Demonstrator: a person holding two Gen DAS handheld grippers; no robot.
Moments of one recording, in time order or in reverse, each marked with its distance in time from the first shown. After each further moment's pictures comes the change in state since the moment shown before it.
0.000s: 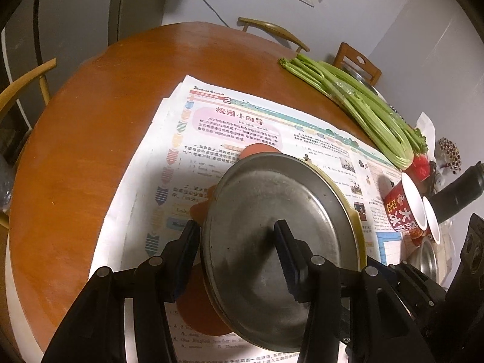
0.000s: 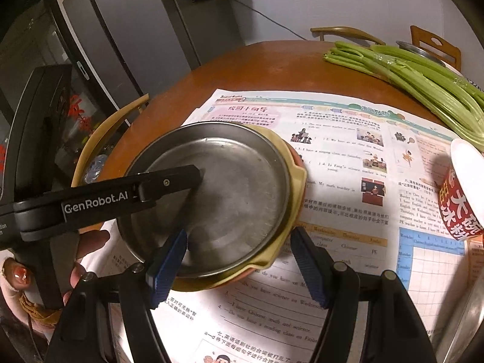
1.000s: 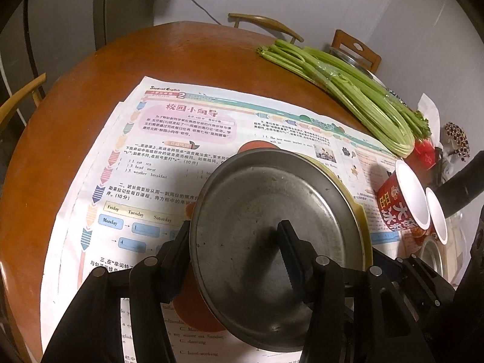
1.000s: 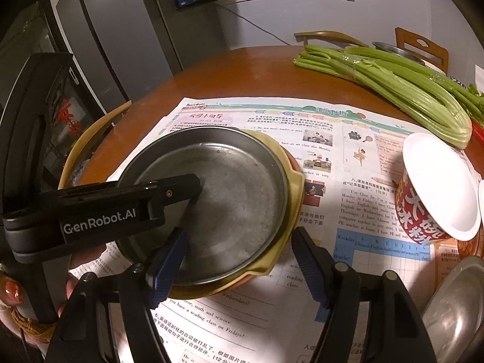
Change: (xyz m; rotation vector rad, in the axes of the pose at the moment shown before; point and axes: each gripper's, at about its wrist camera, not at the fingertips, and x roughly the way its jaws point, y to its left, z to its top) left arm 0.019 -0.063 -0.004 0.046 0.010 0.055; right arm -0.021 -0.048 -0.006 0.005 -0.025 -0.058
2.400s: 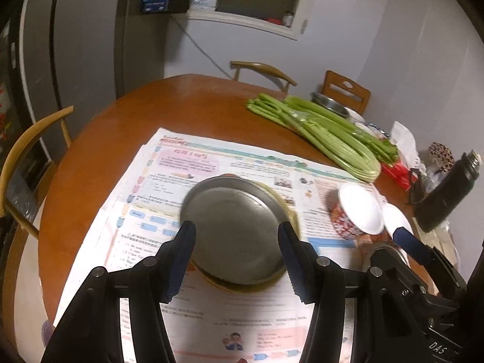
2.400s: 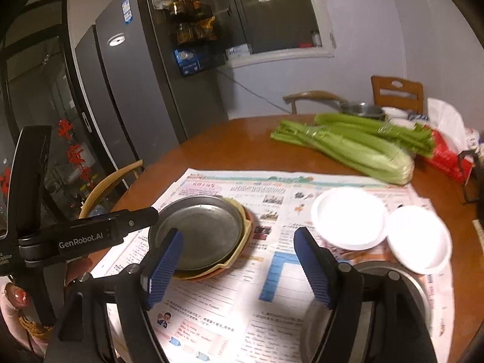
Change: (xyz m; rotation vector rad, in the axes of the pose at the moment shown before) left arm -0.111 -0.050 -0.038 0.005 -0.225 0.029; right arm -0.138 -0.029 -0.022 0.012 -0.320 -0.006
